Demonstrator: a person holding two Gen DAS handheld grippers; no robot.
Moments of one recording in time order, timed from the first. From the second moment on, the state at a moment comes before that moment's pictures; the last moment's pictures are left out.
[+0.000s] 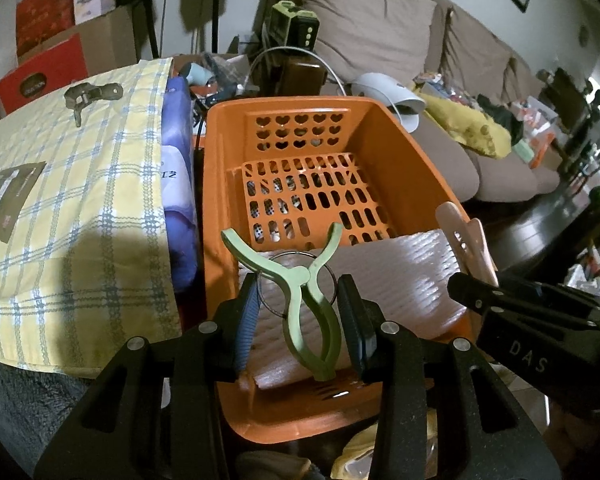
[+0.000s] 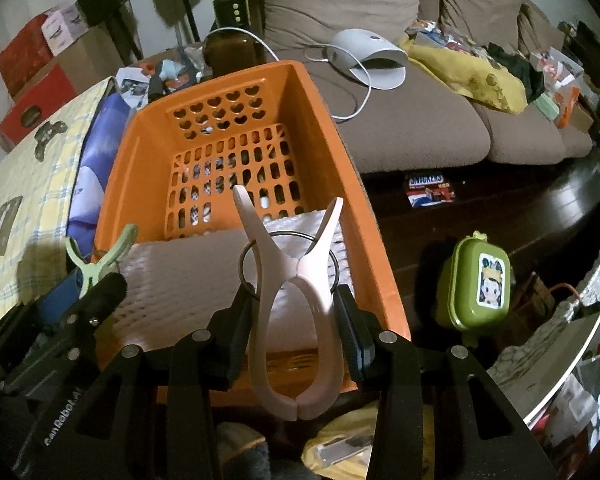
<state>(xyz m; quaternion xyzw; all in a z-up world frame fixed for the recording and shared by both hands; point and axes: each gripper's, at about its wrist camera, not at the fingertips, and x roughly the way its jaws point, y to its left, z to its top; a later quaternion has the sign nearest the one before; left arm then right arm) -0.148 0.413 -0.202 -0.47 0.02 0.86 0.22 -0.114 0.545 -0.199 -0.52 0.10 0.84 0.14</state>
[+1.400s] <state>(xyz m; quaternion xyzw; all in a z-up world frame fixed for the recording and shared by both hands) -0.155 0.407 -0.212 -0.49 0.00 0.84 0.21 -0.113 0.544 -0.204 -0.51 0.16 0.84 0.09</state>
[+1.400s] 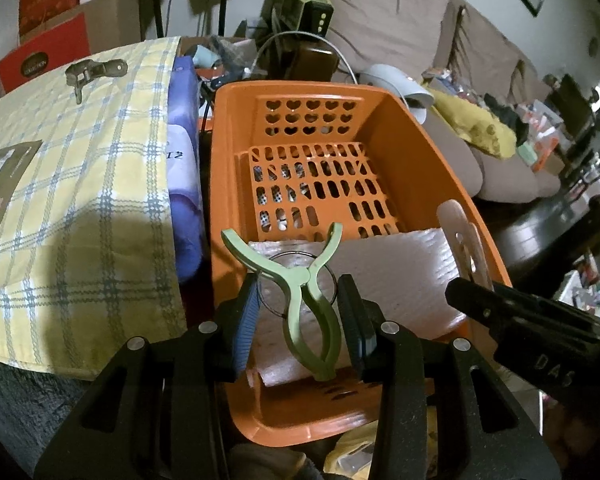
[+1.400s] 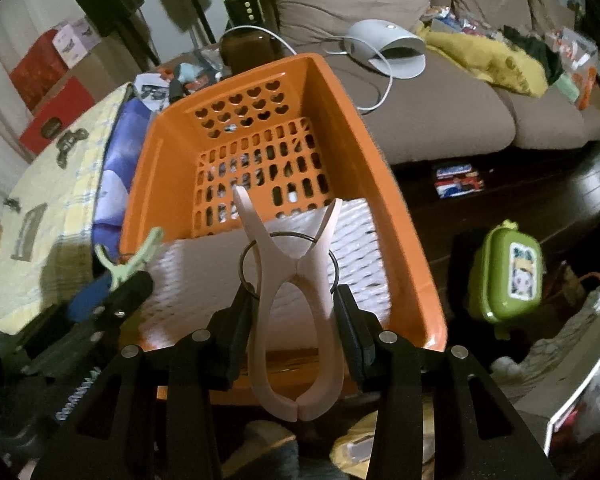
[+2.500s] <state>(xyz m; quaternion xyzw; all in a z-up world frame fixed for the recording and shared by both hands) -0.172 0.395 -0.224 -0.45 -0.03 0.86 0.24 -0.121 0.531 -0.207 -0.45 0.16 0.87 0.13</state>
